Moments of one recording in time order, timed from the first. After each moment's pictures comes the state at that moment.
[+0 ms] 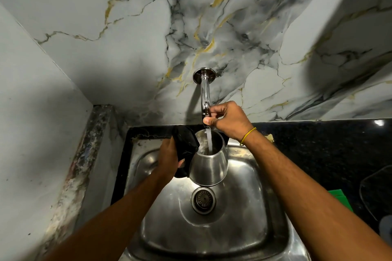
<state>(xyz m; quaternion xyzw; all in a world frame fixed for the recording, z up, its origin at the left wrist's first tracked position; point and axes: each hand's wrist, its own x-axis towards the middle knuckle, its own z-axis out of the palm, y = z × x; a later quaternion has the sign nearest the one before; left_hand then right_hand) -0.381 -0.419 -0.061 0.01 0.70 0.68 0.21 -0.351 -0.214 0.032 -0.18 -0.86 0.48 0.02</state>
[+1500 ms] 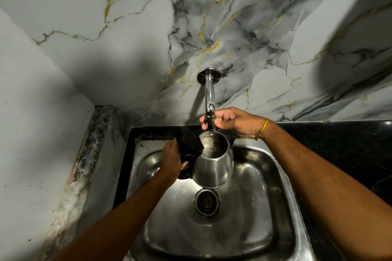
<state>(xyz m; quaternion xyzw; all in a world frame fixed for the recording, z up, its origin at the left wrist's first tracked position) -0.390 -0.416 -0.072 -0.03 0.71 0.67 0.21 -0.370 -0.168 -0.002 0.04 -0.63 0.74 -0.23</state>
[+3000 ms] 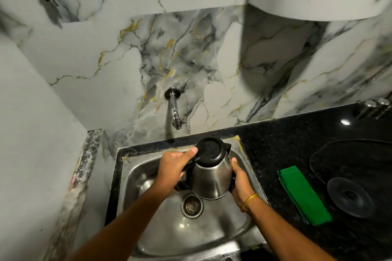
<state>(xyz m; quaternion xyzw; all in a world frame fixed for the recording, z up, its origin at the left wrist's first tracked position) -0.250 -0.416 0.039 0.17 0.71 0.64 0.24 -0.118 -0.258 -0.043 -0.41 -0.42 0.80 0.13</state>
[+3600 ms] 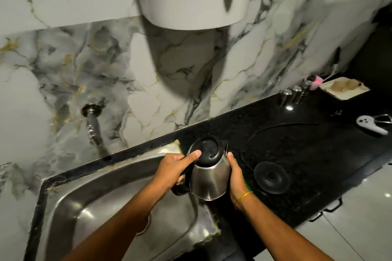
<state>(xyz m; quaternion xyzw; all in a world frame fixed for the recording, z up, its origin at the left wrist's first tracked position) -0.107 -0.238 0.064 0.29 0.72 0.52 0.36 0.041 -0.112 -0.010 -0.38 -0.38 0.81 0.25</state>
